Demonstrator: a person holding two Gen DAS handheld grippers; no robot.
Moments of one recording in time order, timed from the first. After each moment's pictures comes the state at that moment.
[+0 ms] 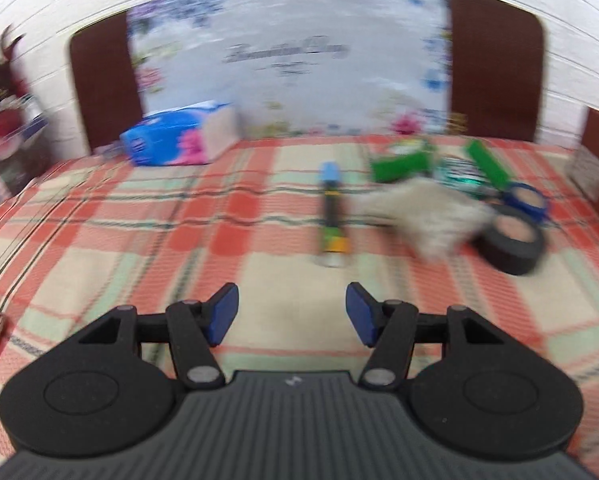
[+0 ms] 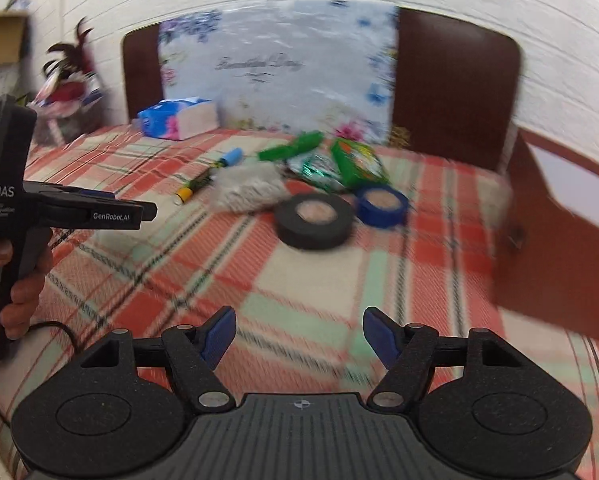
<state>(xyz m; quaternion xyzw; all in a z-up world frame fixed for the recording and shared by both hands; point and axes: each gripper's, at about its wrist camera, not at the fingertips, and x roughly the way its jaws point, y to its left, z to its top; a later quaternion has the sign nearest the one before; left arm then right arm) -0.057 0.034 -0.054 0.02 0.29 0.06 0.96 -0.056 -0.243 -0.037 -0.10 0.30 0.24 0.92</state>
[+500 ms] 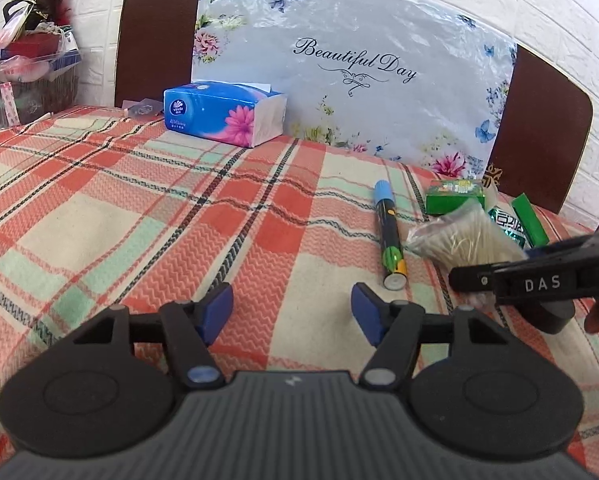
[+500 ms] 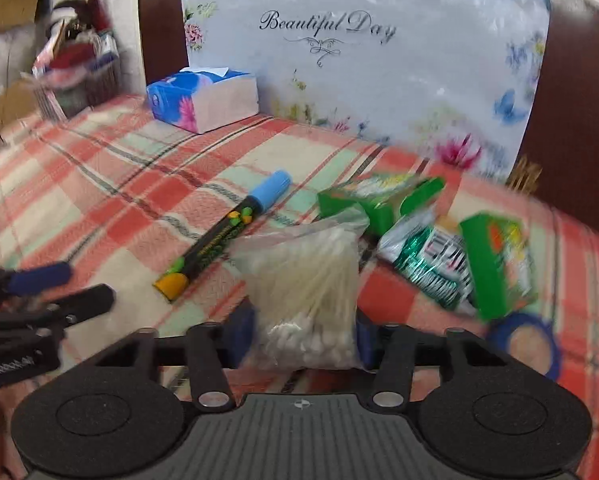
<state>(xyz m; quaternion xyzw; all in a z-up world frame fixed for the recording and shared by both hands) -0.053 0.079 -0.072 -0.10 0.26 0.06 0.96 0.088 -0.139 -0.046 -0.11 0.35 0.30 0.88</state>
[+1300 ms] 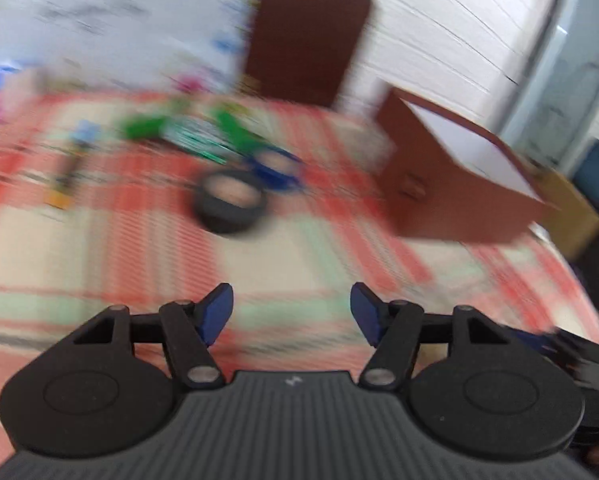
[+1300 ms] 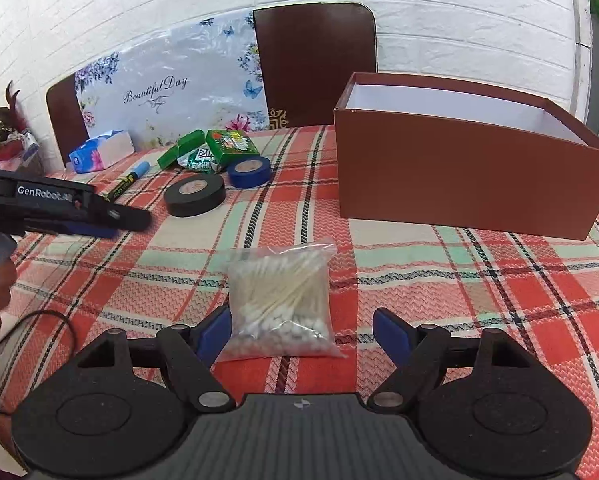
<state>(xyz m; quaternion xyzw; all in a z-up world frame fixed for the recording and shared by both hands) -0.088 -0.091 -0.023 -0.08 0.38 -0.23 0.89 -0.114 -0.375 -0.050 0.01 0.31 0.14 0.94</state>
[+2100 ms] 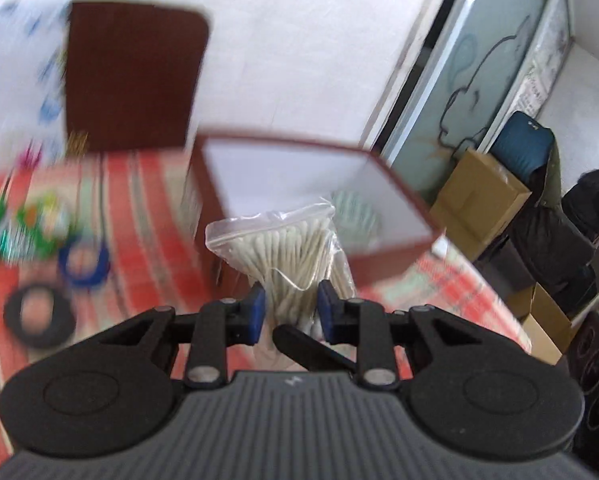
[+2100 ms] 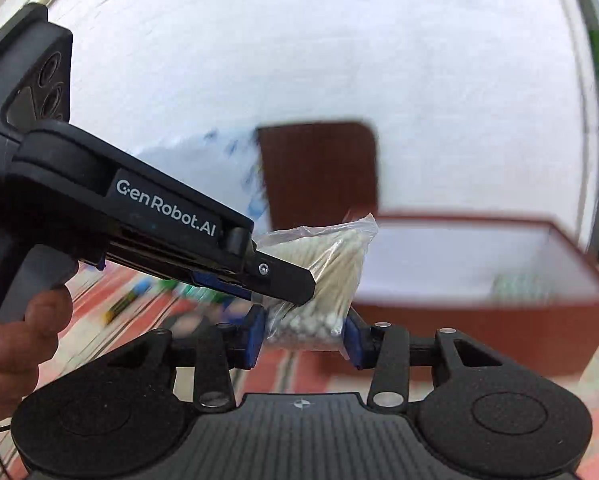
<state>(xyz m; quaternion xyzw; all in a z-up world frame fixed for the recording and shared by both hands) -0.045 -0.221 0.069 -0.05 0.34 -0.33 0.88 -0.064 -0.410 0.016 0.02 0.16 0.16 0.97</state>
